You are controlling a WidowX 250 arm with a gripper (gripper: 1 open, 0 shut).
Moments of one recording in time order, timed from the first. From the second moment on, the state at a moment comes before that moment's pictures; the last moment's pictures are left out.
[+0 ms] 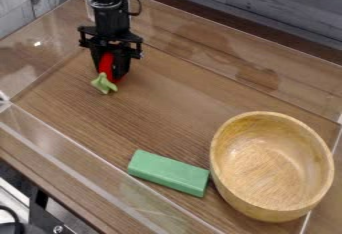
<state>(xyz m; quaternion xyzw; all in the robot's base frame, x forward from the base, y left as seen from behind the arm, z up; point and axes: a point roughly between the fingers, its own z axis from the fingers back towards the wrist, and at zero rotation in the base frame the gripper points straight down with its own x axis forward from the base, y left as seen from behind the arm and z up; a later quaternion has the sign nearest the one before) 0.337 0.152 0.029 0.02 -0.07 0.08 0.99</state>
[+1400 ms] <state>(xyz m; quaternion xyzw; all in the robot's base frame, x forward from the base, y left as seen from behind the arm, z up) 0.334 0.128 0.083 -0.01 -0.08 0.08 0.99</state>
